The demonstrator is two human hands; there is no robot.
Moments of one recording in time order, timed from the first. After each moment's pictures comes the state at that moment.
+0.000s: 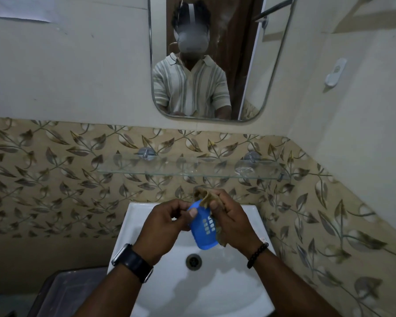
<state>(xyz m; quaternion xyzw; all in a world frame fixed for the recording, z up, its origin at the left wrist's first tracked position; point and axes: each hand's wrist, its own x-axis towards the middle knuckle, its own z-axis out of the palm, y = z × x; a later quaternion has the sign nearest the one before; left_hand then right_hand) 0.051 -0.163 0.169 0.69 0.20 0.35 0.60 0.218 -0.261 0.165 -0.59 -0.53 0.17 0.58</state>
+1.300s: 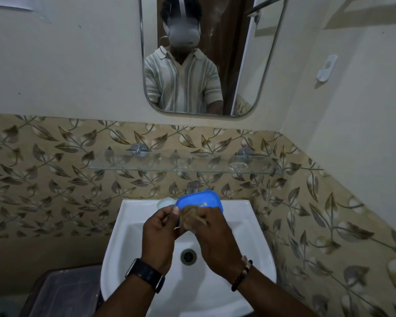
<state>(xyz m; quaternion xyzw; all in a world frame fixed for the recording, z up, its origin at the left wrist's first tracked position) 0.071 -0.180 0.122 0.47 0.28 0.45 0.71 0.188 -0.275 0.113 -0.64 -0.66 -0.17 0.34</state>
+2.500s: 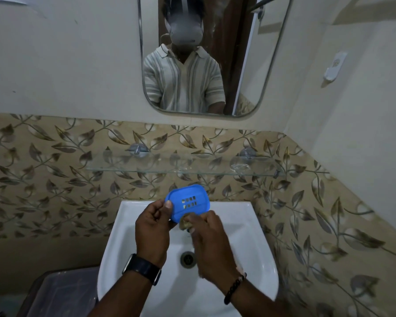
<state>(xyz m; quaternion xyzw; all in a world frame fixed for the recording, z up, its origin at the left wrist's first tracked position) 0.082 -0.155 0.117 0.45 0.29 0.51 0.67 0.163 -0.270 0.130 -0.76 -0.53 -0.01 0.39</state>
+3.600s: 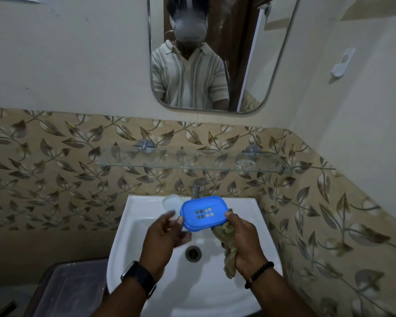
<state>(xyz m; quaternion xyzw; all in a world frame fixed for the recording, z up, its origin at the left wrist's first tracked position) 0.055 -0.161 0.082 0.50 0.31 0.35 0.73 0.209 -0.280 0.117 -0.64 -0.08 0.33 0.69</state>
